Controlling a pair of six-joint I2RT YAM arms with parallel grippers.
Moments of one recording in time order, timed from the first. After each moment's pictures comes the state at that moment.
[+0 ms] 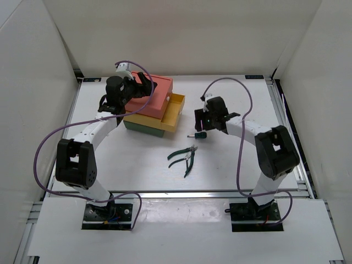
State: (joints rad) left arm -0.21 1.61 1.17 0.30 0.28 -0.42; right arm 0.47 1.74 1.11 -0.14 -0.07 0.18
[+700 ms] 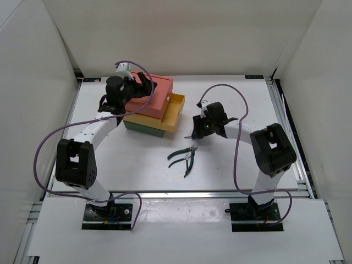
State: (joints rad) left arm -0.21 1.61 1.17 0.30 0.28 -0.42; right arm 0.47 1.80 1.03 -0.06 -0.21 0.10
